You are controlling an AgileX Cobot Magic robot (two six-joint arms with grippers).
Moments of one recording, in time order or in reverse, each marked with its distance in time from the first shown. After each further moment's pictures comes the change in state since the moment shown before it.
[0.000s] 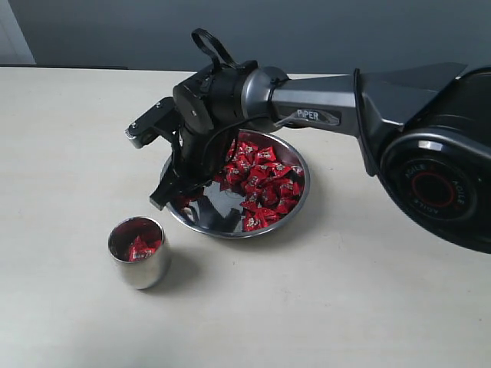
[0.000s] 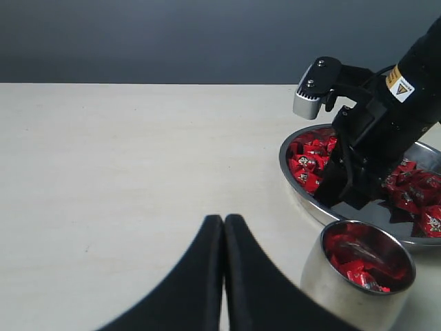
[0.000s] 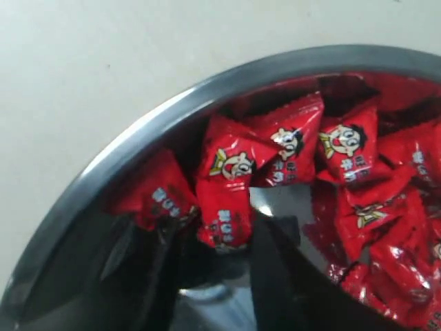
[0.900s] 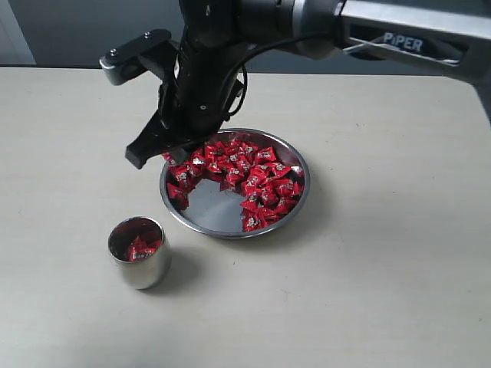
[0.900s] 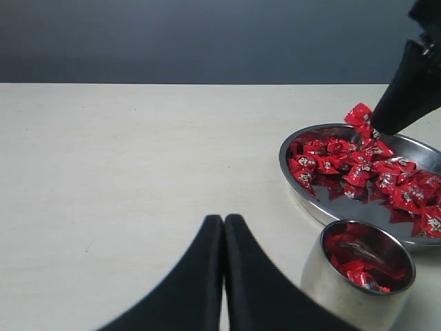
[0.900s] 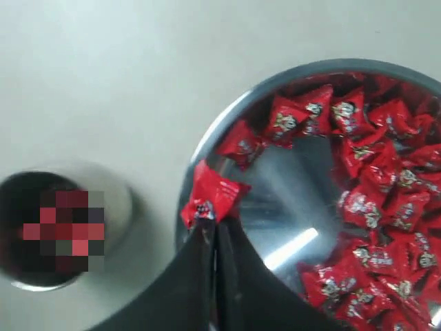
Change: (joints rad) left arm 0.000 0.000 0.000 0.000 0.000 0.000; right arm 0.010 -0.264 0.000 0.181 0.238 -0.063
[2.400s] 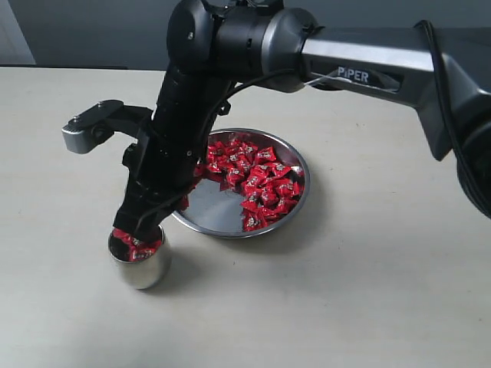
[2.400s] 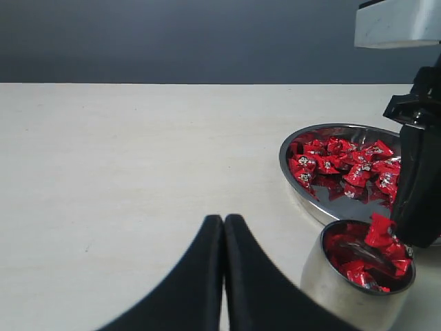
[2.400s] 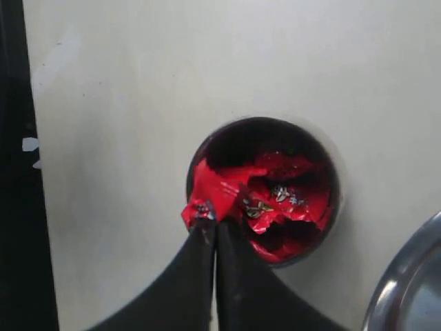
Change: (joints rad) left arm 0.000 0.000 0.000 0.000 0.000 0.000; right arm 0.009 0.100 0.000 0.415 0.194 -0.519
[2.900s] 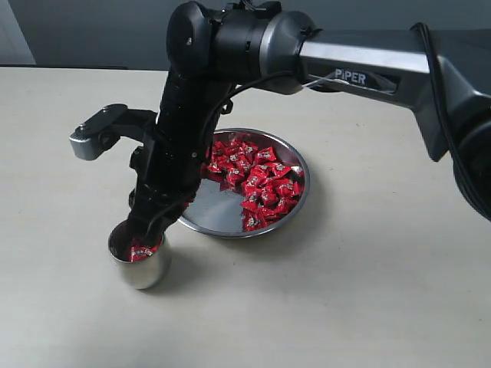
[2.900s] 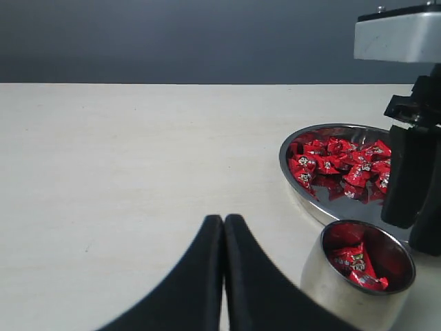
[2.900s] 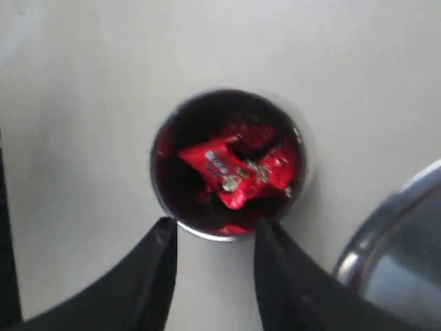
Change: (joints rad) left arm 0.000 0.000 0.000 0.000 0.000 0.000; right arm 0.000 0.002 0.000 -0.083 0.000 0.006
